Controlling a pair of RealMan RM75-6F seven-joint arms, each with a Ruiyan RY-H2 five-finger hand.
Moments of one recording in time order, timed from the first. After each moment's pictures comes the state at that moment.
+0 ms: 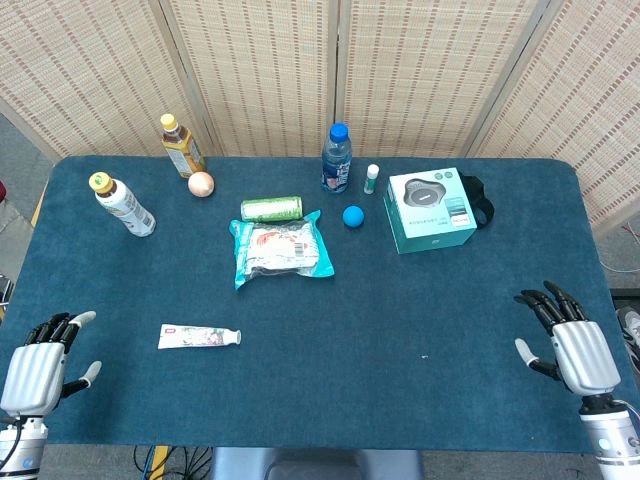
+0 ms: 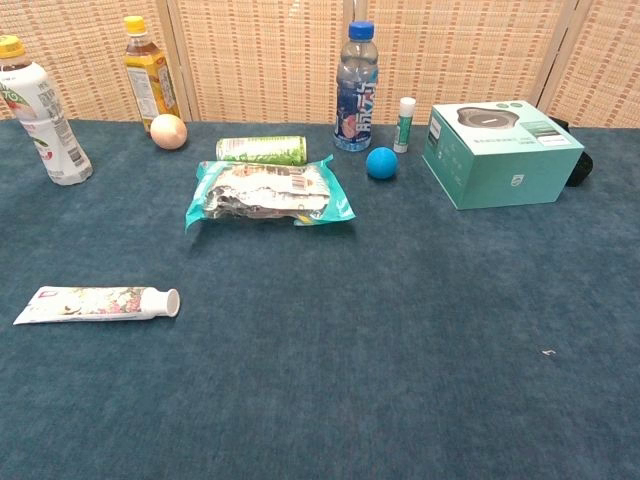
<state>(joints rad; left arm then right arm) -0.07 -1.18 -0.05 -1.73 1.47 1.51 0.21 0.10 -1.12 0.04 -1.63 -1.57 1.49 0.08</state>
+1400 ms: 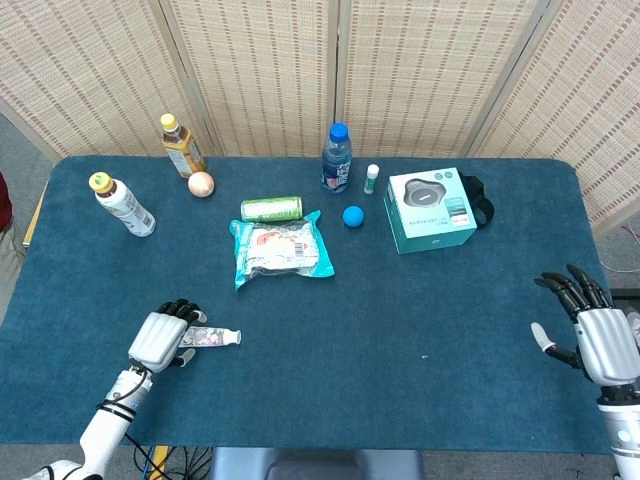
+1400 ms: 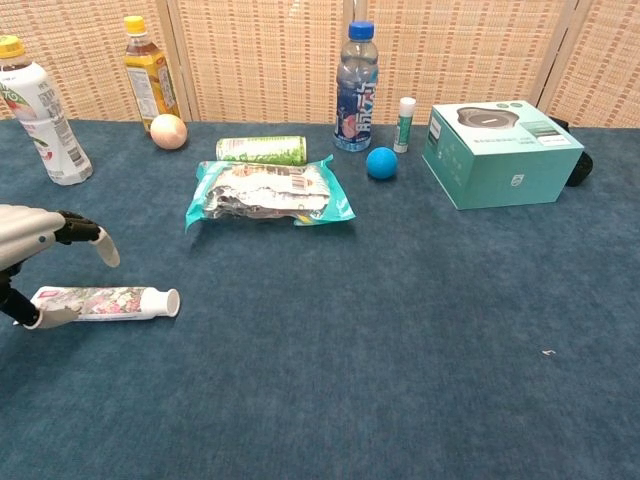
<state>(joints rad) -0.40 -1.48 -0.07 -1.49 1.38 1.09 0.35 0.10 -1.08 0.08 -1.62 -1.56 1.53 0.18</state>
